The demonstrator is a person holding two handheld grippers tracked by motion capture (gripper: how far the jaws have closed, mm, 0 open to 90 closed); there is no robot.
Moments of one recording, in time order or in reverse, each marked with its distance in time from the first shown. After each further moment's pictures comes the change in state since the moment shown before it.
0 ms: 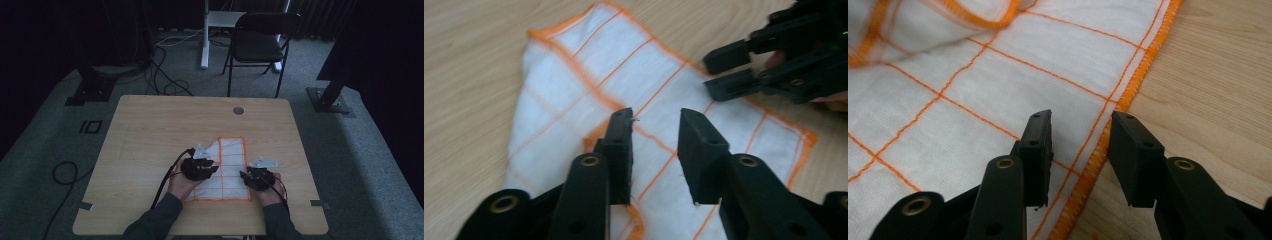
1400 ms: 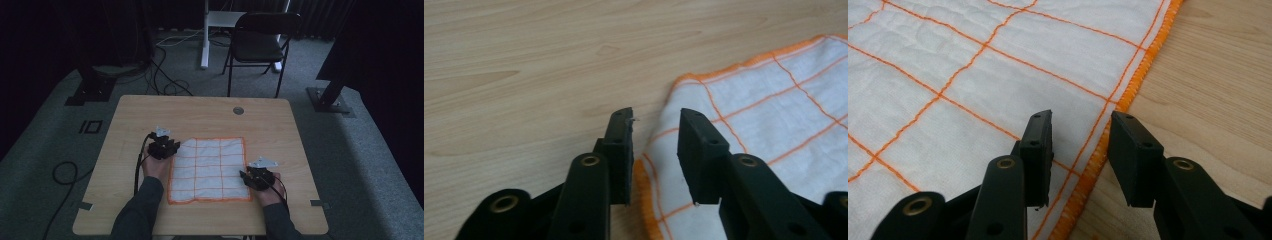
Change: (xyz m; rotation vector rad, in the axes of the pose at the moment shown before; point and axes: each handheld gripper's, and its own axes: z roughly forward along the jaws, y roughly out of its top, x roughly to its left) left arm 0.127 -0.032 -0.025 -0.036 0.333 -0.329; right arm 0.001 0.001 0.000 0.007 -0.002 -0.004
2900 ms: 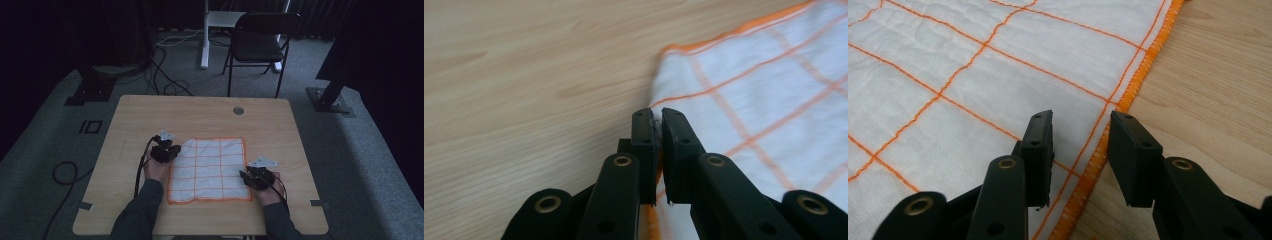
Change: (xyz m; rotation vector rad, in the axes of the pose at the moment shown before) left arm -0.021 -0.011 -0.001 0.032 -0.048 0.109; right arm 0.000 0.002 0.000 0.006 -0.004 -0.011
